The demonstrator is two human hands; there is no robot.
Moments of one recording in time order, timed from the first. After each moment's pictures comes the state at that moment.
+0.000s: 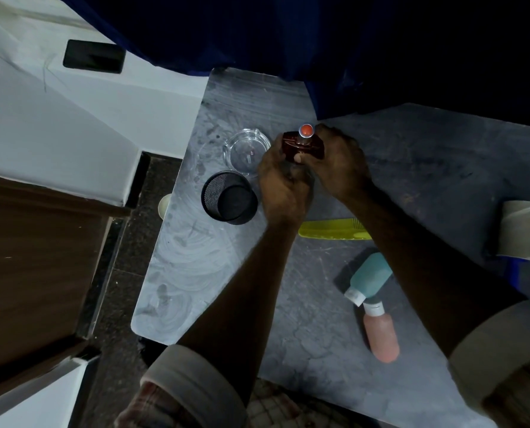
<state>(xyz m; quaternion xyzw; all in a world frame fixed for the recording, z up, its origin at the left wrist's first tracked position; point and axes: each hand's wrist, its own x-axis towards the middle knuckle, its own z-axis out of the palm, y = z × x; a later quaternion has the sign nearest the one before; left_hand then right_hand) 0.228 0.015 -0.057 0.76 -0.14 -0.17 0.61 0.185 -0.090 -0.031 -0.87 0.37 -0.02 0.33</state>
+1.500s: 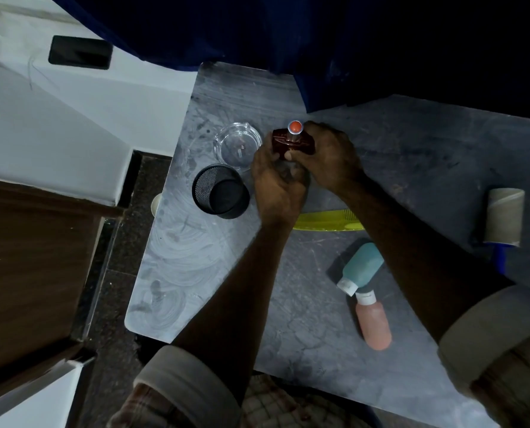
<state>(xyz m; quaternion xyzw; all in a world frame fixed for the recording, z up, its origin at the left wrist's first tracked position) 0.216 0.021 -0.059 0.79 -0.16 -0.19 0.56 0.178 -0.091 -0.029 -0.87 0.36 0.00 0.34</state>
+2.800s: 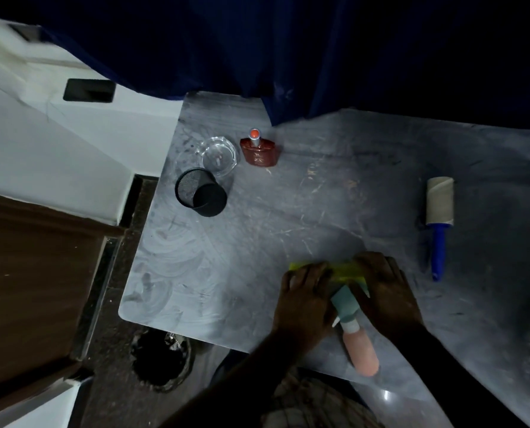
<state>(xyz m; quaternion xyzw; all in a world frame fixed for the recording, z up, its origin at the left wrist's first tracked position) 0.018 0.144 -0.047 0.78 -0.57 -0.24 0.10 -0.125 0.009 -0.046 -0.90 0.39 0.03 0.20</state>
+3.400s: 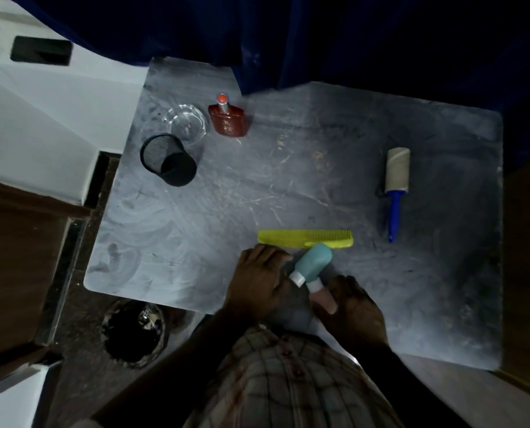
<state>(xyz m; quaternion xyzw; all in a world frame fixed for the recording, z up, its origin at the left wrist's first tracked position) 0.024 0.182 -0.060 0.77 -0.57 -0.20 0.20 -0.184 0.094 -0.041 -0.85 0.47 0.11 0.21</state>
